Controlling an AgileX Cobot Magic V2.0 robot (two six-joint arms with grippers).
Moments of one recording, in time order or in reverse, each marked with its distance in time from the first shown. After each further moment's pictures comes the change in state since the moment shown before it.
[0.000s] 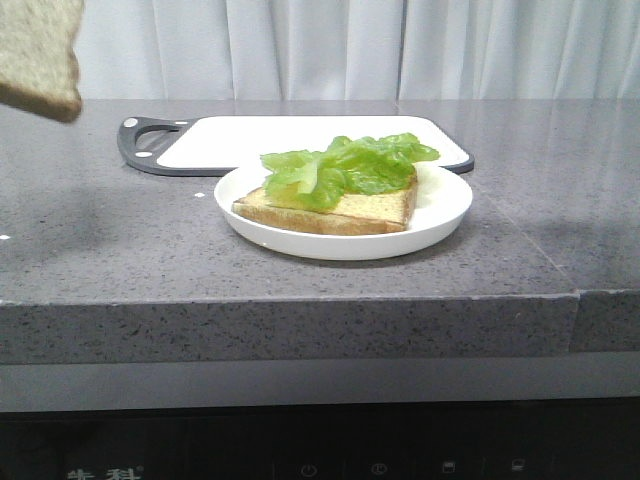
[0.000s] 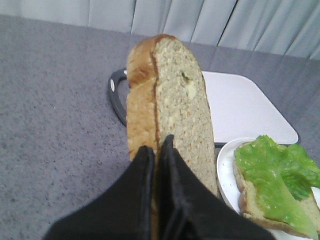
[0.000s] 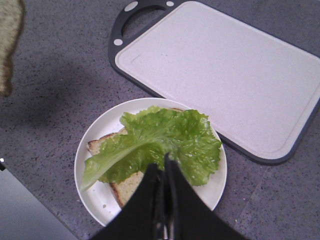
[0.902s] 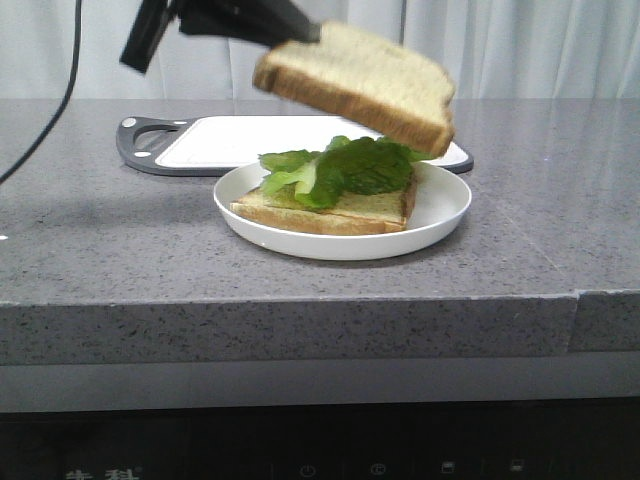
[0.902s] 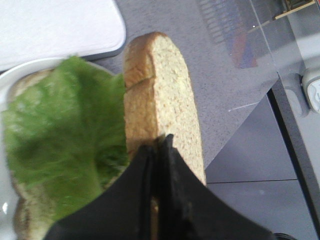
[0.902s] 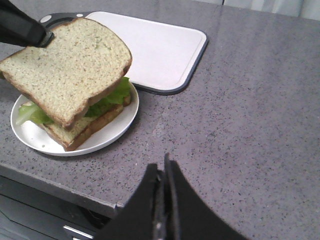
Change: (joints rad) left arm 0.229 0.937 -0.675 -1.964 0.566 1.667; right arm -0.122 -0.636 0.412 -0.275 0.073 0.326
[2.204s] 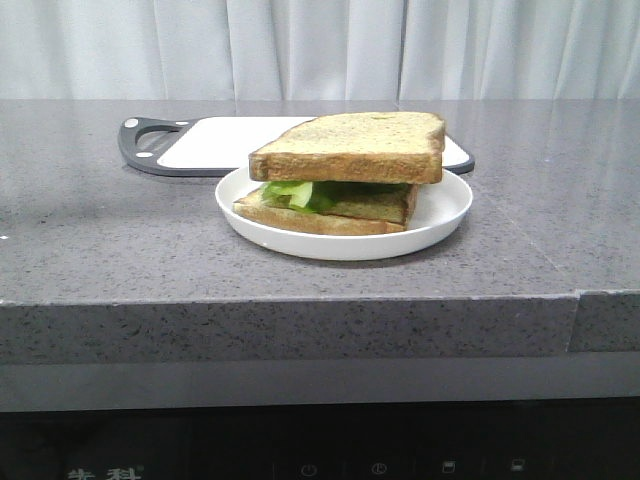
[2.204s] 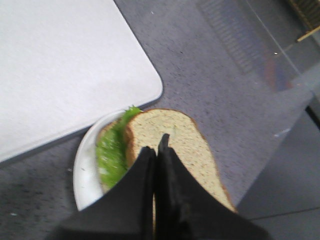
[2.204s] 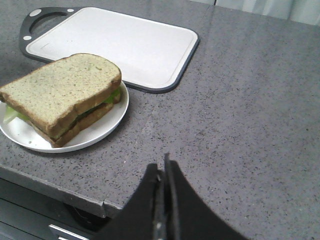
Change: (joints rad) left arm 0.159 -0.194 -0.009 0.138 -0.047 0.120; right arm -0.002 -0.014 0.011 -0.055 0.004 0.012
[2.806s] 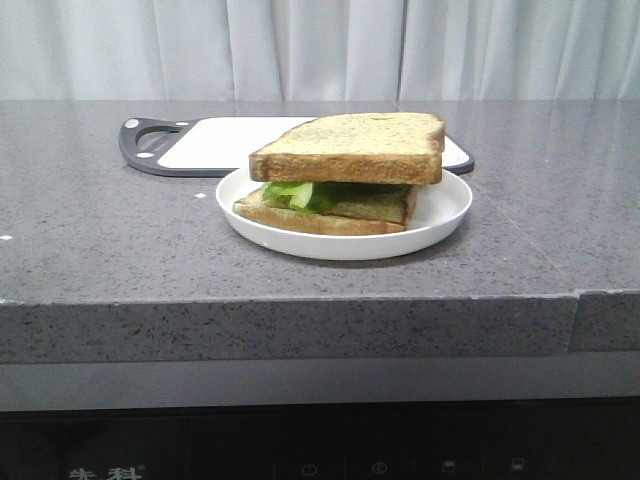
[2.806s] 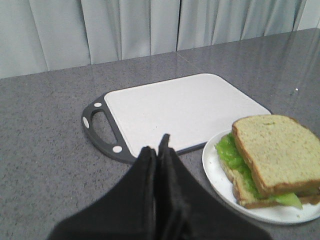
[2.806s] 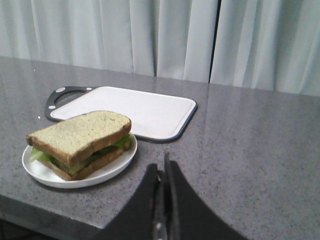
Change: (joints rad) left arm -0.088 -0.858 0.725 0.357 -0.596 0.000; right arm 0.000 -0.455 0.247 0.004 -0.126 0.017
